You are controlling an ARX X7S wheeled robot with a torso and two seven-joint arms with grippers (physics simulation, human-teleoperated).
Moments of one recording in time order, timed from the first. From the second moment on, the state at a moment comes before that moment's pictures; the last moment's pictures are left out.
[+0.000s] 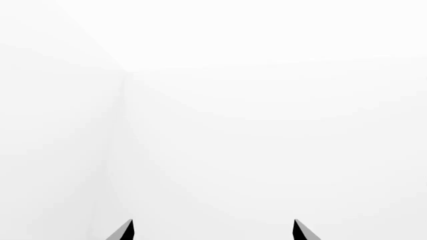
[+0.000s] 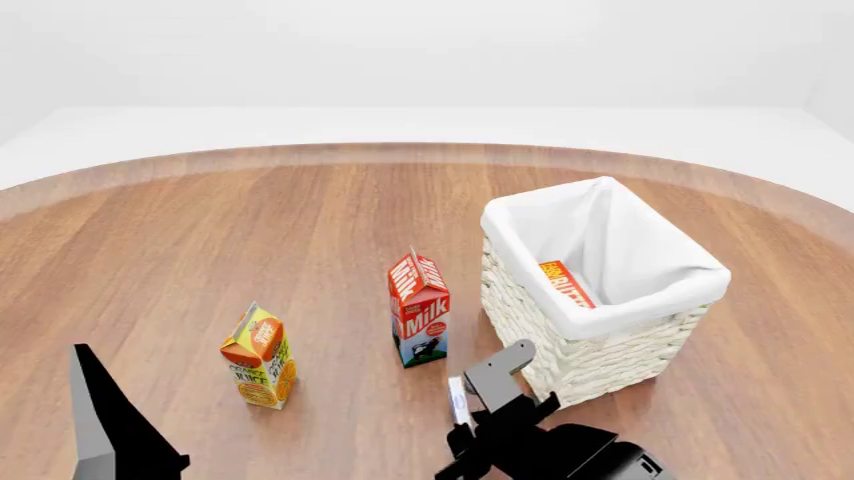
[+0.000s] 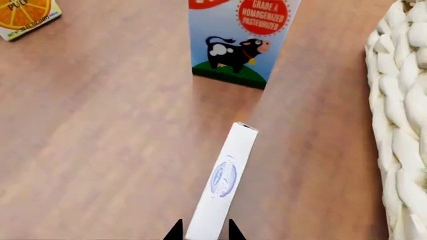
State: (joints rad) left arm 0.47 -0.51 0.08 0.72 -0.06 0.46 -0.68; right arm 0.58 0.32 -0.78 0.27 0.60 0.73 0.05
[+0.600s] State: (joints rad) left arm 0.48 -0.51 0.08 0.70 -0.06 0.48 -0.68; right arm 0.56 0.35 -0.76 0.21 0.63 0.74 0.07
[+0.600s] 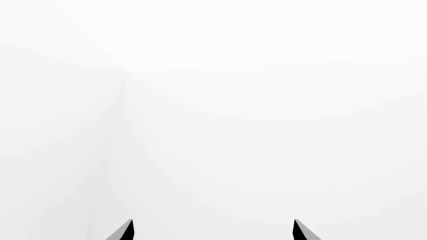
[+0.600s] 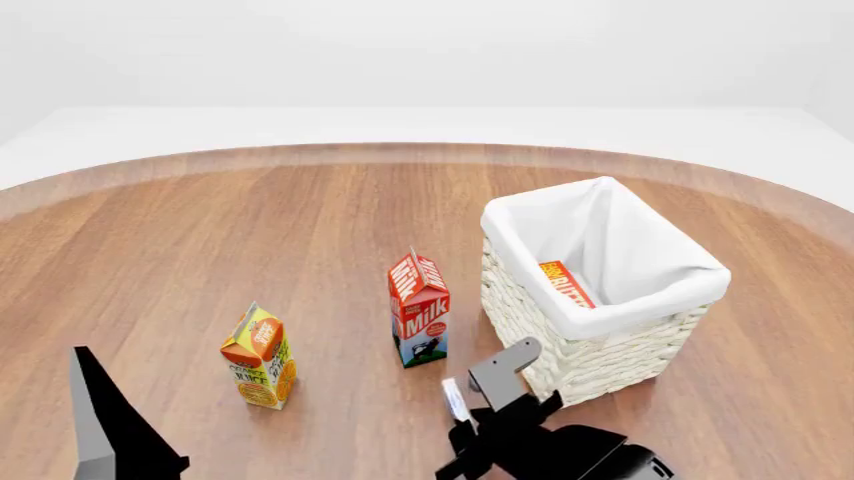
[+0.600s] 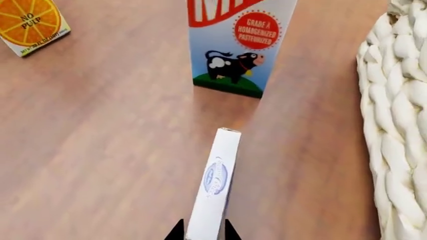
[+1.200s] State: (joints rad) left arm 0.47 -0.51 0.08 0.70 -0.06 0.49 -0.68; right arm 0.51 0.42 -0.71 -0.02 0.70 0.77 0.15
